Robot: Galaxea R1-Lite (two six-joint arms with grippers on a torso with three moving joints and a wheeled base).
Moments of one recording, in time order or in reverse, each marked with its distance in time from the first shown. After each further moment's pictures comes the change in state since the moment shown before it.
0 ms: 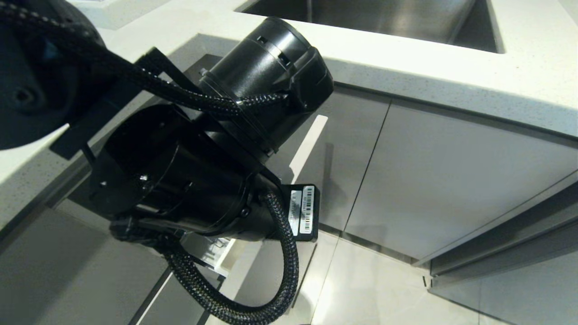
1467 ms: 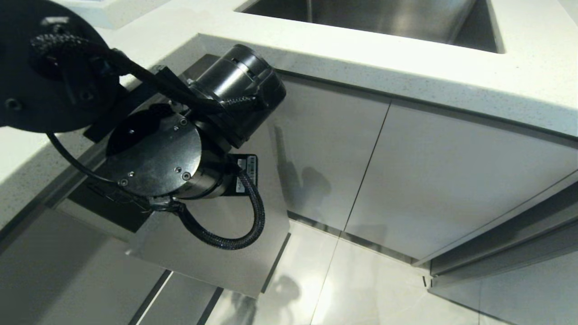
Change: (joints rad) left arm 0.186 0.003 0.034 0.001 0.415 0.042; right arm 0.000 0.000 0.000 0.000 0.000 0.000
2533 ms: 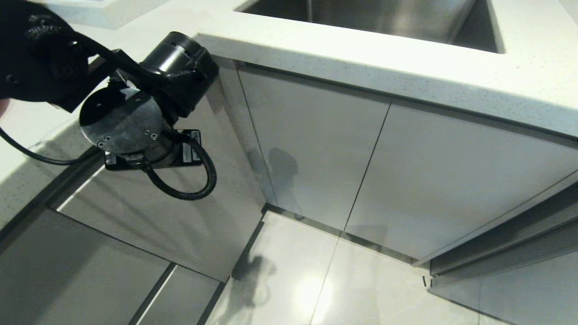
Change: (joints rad) left arm 0.266 -0.013 -0.031 -0.006 0.092 0.066; right arm 0.000 0.000 0.000 0.000 0.000 0.000
